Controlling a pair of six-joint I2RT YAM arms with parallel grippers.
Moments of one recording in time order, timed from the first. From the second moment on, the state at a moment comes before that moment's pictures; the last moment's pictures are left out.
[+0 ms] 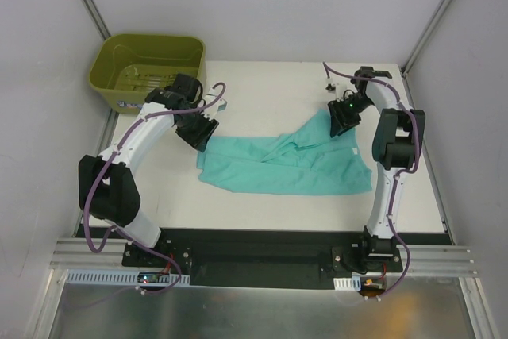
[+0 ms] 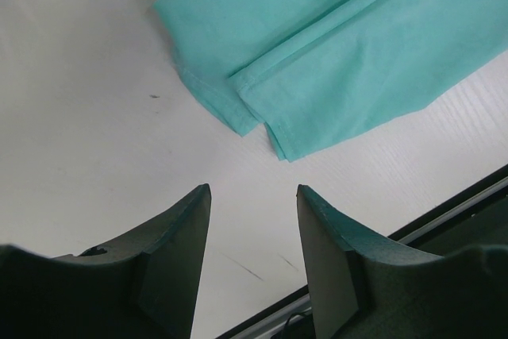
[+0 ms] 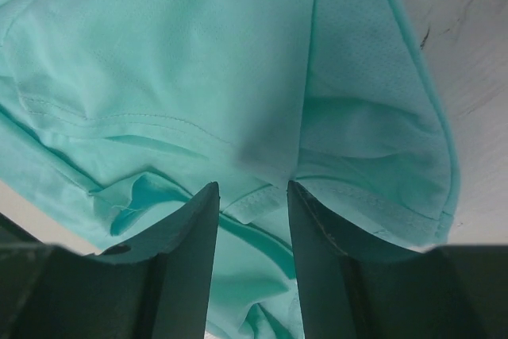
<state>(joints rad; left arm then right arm) -0.30 1.59 1.37 -1.02 0.23 0.38 0.00 2.27 1.90 -1.16 -0.45 -0.51</state>
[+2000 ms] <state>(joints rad) -0.29 1.81 1.35 -0.95 0.14 0.38 -0.04 1.87 1.87 -1.27 -0.60 -0.28</state>
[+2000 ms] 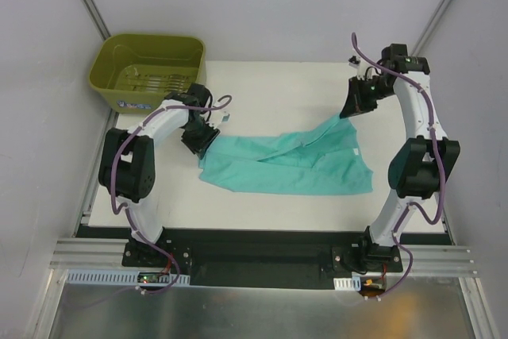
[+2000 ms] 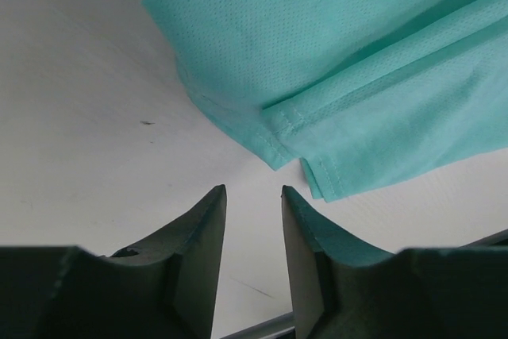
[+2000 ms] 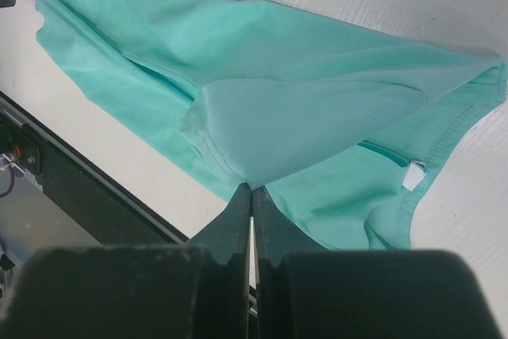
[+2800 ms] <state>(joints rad) -0.29 1.93 1.31 -0.93 0.15 0.30 -0.02 1.88 1.87 -1.27 -0.58 -0.28</state>
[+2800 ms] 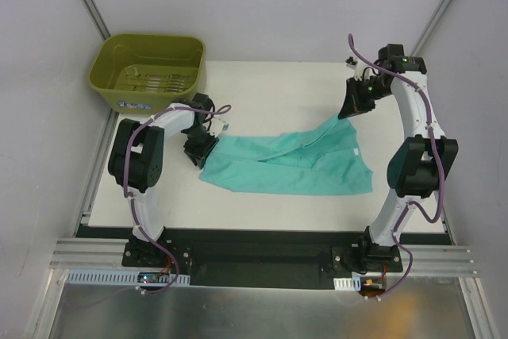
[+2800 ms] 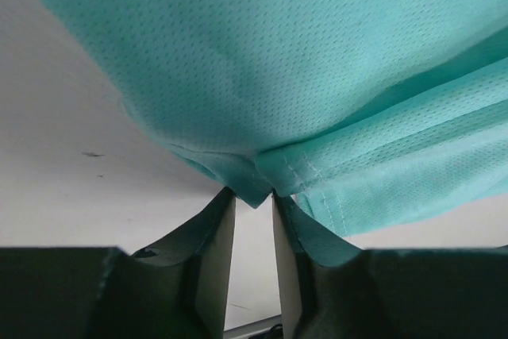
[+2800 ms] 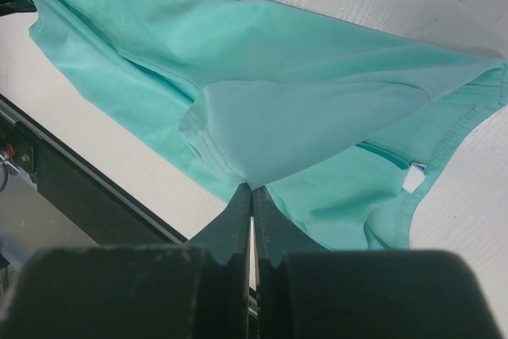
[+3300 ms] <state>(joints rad) -0.29 1.90 1.41 -1.00 0.14 0.32 -0.08 1.90 1.97 -1.28 -0.53 -0.28</state>
